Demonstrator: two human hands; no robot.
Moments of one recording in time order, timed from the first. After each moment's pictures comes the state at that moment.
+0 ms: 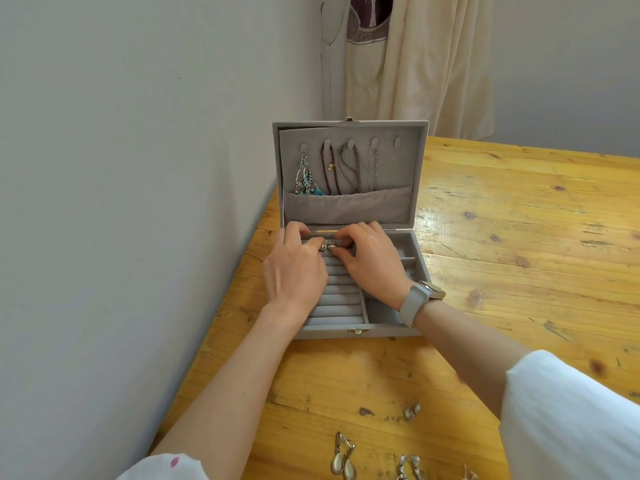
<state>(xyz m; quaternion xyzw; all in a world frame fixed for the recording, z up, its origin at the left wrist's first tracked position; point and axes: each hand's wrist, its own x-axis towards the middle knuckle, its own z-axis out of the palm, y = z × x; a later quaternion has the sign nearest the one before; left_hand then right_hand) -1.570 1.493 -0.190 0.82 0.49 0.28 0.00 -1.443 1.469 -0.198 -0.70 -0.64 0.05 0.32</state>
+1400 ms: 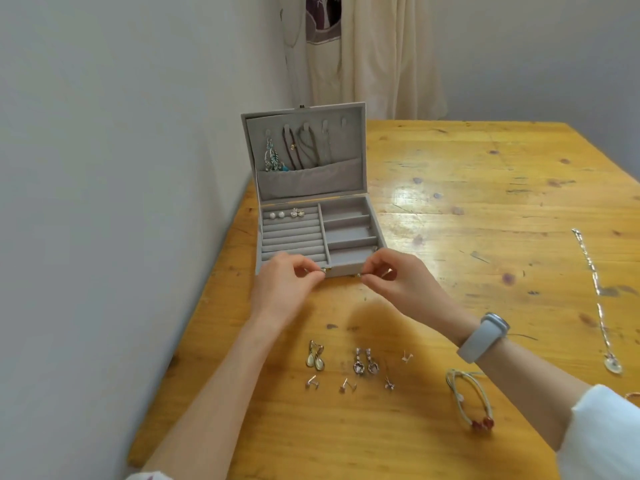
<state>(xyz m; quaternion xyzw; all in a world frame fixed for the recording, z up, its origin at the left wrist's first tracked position) -1.597 1.383 -0.161 0.80 0.49 0.22 0.27 -1.433 1.299 -0.173 -0.65 -0.56 0.27 0.43</state>
